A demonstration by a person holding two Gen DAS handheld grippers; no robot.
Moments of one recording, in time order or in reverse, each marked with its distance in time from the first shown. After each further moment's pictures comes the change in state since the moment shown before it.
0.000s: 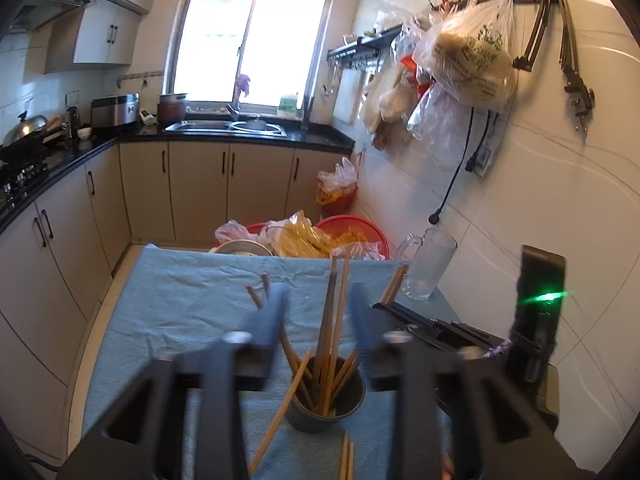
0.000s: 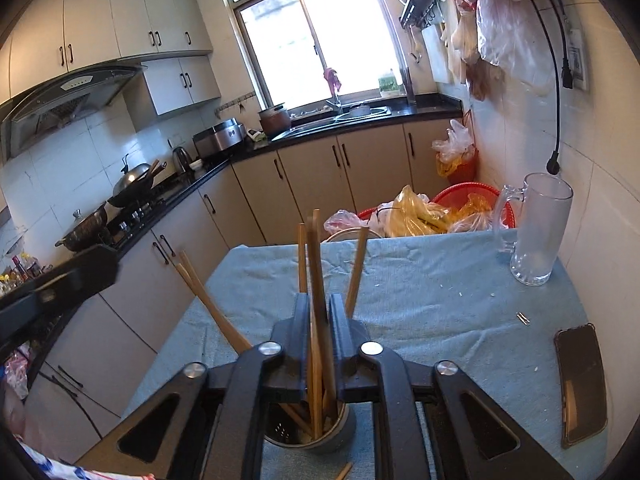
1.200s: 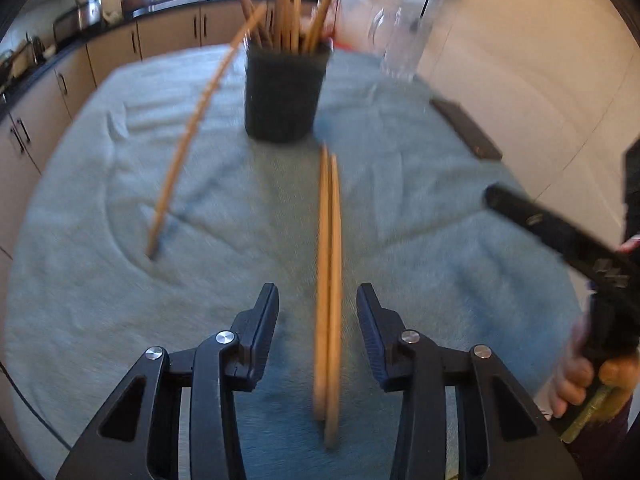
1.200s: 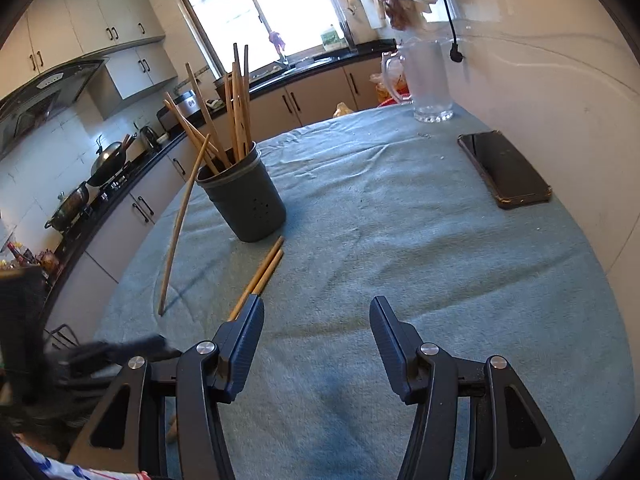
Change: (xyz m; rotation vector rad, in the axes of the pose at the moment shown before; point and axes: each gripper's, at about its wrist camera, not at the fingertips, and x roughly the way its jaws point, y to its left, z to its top) left arm -0.003 -0.017 -0.241 0.072 0.517 -0.033; right arm -0.122 -0.059 -0.198 0.148 0.115 -0.090
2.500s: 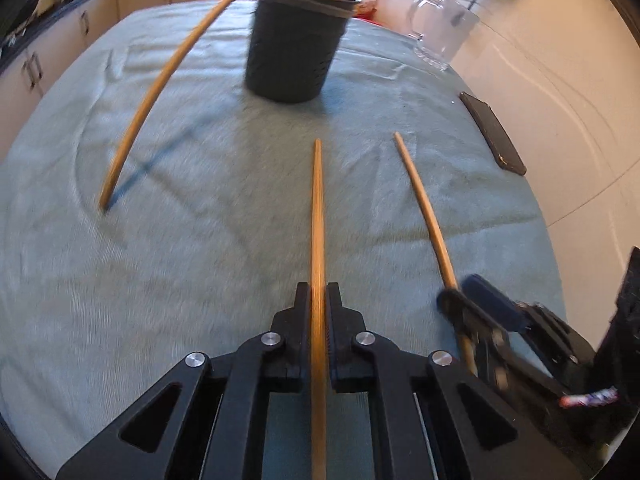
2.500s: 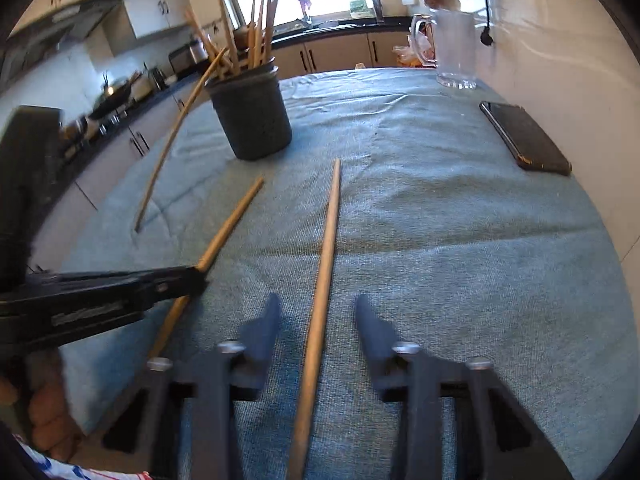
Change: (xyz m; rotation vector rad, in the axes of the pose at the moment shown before) left arm 0.026 -0.013 0.002 -0.199 0.080 -0.006; right arm 0.035 0.020 -0.040 -0.162 0.149 -0.050
